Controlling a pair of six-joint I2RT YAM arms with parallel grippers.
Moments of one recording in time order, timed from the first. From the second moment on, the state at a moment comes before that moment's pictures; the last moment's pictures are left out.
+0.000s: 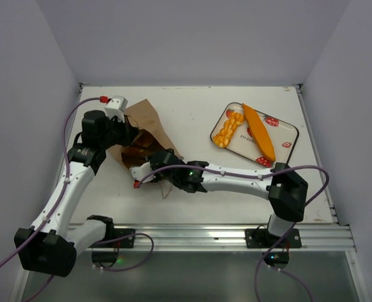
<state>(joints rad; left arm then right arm) -0.16 1.06 0.94 -0.35 0.31 -0.14 1.20 1.73 1.29 -0.19 0.41 -0.97</state>
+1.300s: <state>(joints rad) -0.16 1.02 0.88 -0.33 0.33 -0.13 1.20 1.72 1.35 -0.31 0.45 -0.90</state>
